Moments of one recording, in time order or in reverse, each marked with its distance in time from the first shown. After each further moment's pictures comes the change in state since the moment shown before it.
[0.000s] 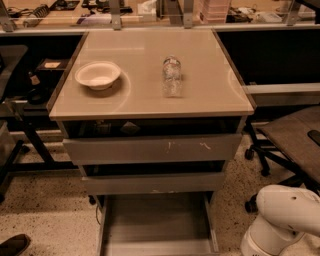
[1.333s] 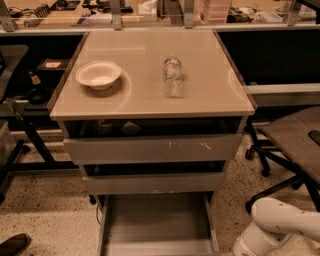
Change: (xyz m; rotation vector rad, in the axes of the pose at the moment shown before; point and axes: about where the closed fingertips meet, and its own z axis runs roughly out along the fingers) arm -0.009 -0.058 0.091 -0.103 -0.106 0.116
